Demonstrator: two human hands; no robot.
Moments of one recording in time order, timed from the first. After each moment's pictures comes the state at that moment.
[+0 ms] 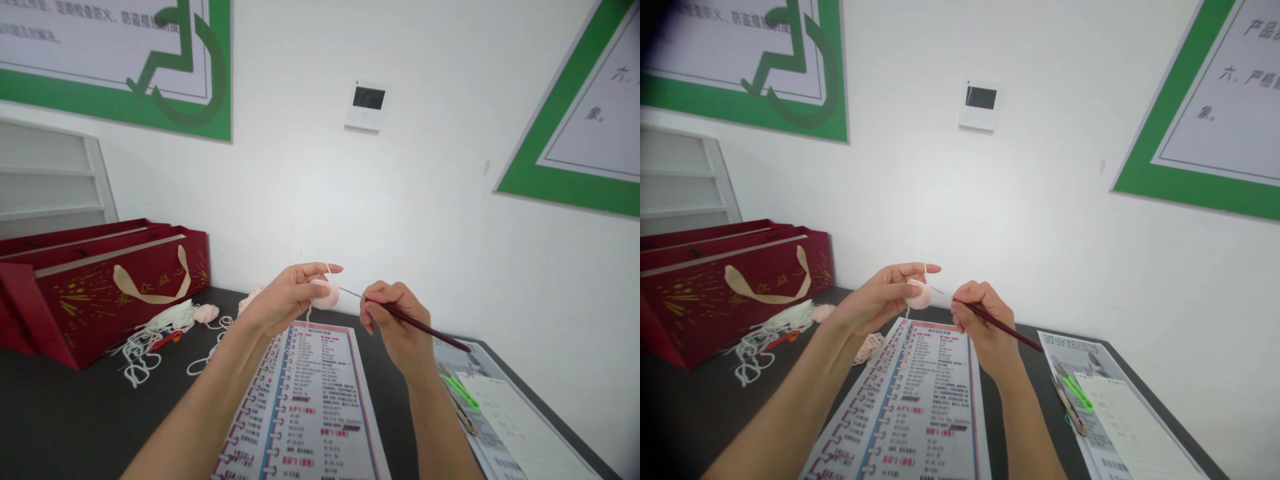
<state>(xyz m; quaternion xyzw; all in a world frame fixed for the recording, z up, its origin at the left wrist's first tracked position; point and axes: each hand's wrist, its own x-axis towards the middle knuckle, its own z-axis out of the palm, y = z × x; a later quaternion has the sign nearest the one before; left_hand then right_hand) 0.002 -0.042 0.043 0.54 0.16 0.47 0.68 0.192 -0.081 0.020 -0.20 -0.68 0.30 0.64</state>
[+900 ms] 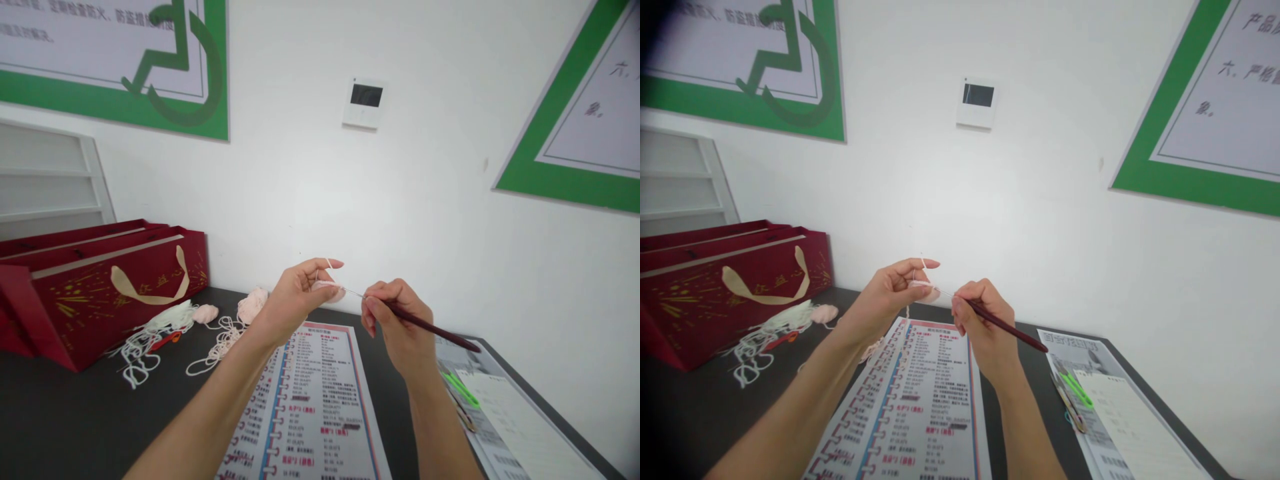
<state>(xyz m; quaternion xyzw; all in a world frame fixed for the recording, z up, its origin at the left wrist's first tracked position) 0.019 -0.051 0.039 0.60 0.20 0.54 0.56 0.190 -0.087 0.024 -0.23 -0.66 0.30 0.65</state>
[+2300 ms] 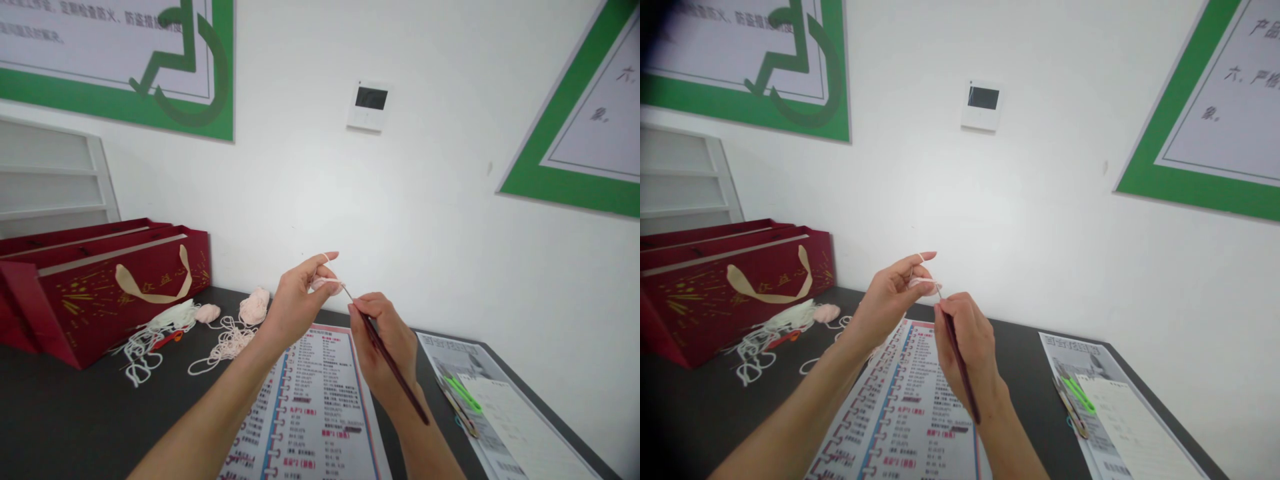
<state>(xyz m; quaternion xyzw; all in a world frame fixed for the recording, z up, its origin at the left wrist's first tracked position) 0.020 -0.053 0.040 0.64 0.26 0.60 0.41 0.160 -0.101 0.019 -0.34 -0.73 -0.07 0.59</state>
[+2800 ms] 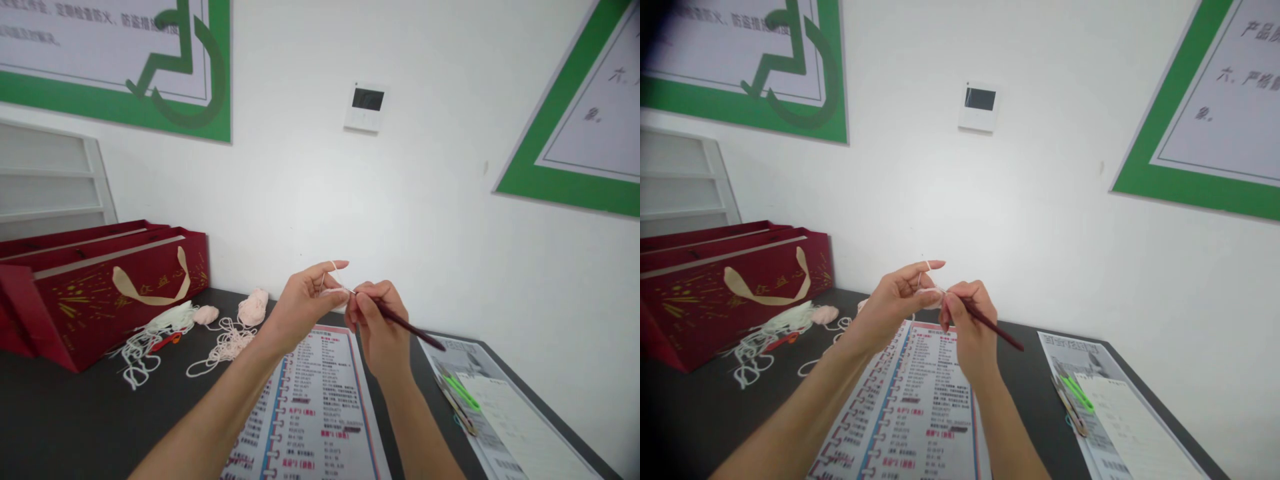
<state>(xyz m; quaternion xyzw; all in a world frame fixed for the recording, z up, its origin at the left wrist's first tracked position) 0.028 -0.060 0.041 0.58 0.19 0.54 0.57 0.162 -0.080 0.017 -0.24 -0.62 0.28 0.69</state>
